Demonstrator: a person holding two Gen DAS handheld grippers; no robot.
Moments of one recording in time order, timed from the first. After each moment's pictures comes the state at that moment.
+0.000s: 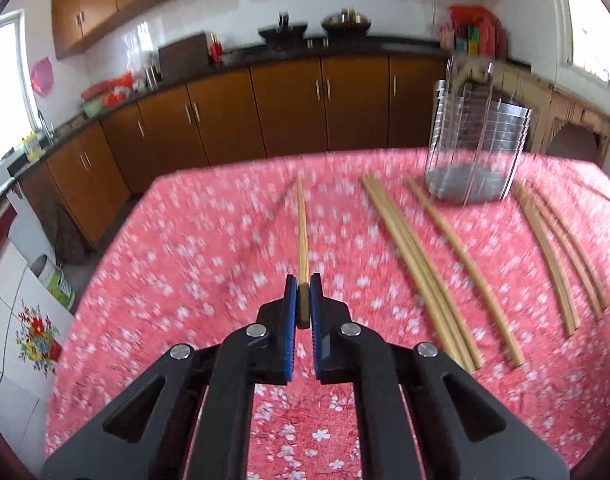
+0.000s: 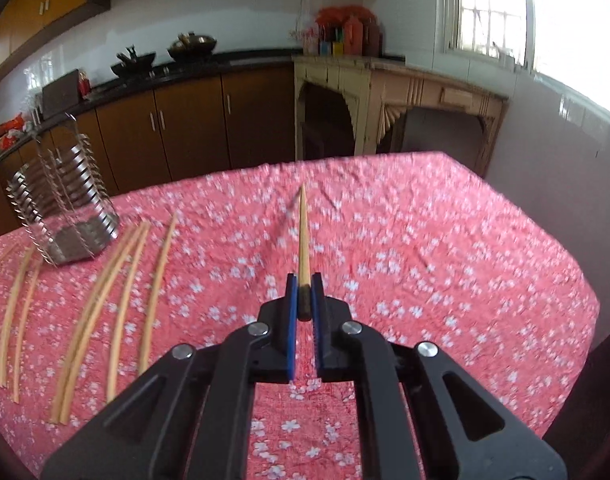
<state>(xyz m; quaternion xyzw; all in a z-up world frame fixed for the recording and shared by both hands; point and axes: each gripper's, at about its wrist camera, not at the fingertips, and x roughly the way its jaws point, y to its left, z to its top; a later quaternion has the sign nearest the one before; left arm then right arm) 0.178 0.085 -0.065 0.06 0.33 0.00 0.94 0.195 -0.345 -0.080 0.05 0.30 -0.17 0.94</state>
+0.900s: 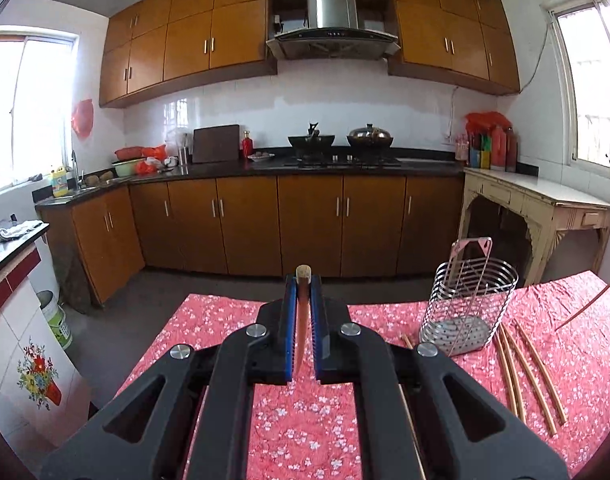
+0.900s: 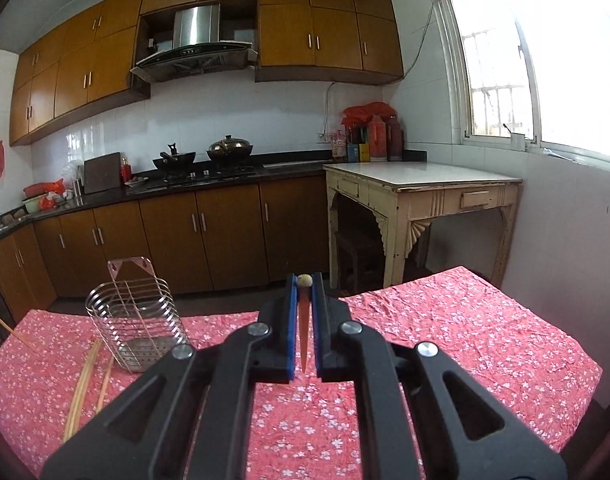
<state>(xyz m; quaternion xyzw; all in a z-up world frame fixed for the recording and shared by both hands) 0.172 0.090 0.036 0.01 0.15 0.03 0.99 0.178 -0.330 0.031 0.05 0.14 -0.12 0.98</state>
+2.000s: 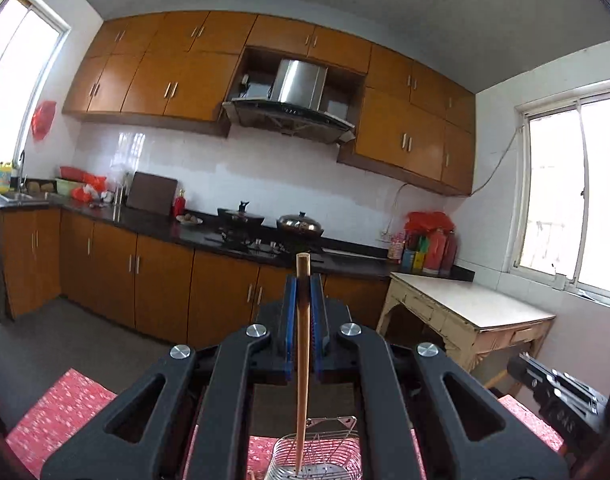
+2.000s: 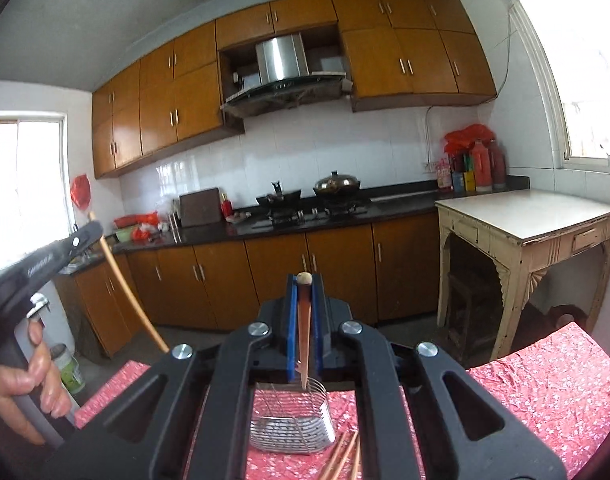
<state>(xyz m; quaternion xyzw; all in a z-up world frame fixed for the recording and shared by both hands) 0.245 -0.009 0.149 -0.10 0.03 -0.07 0.99 0.254 -0.239 0.132 0.07 0.11 0.06 0.99</state>
